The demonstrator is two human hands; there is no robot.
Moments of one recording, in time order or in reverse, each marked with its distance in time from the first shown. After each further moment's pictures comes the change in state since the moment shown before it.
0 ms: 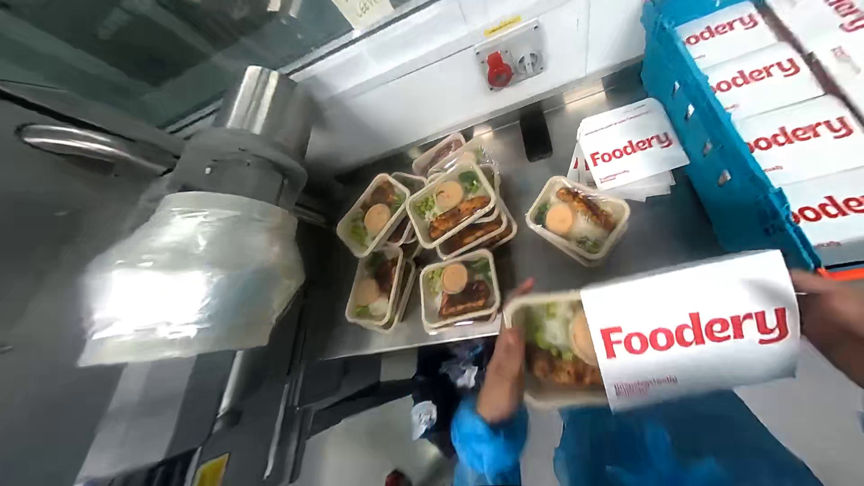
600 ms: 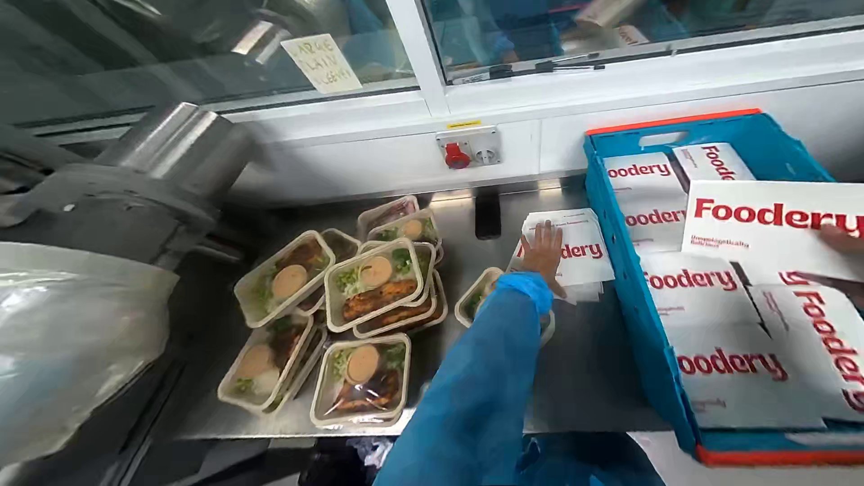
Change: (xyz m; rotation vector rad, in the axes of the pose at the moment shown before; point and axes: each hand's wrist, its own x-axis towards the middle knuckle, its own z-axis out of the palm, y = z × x) left_hand 0.395 -0.061 0.152 1.565 -0.277 -0.033; right_hand 0.193 -0.127 -0.217 -0.078 0.585 0.088
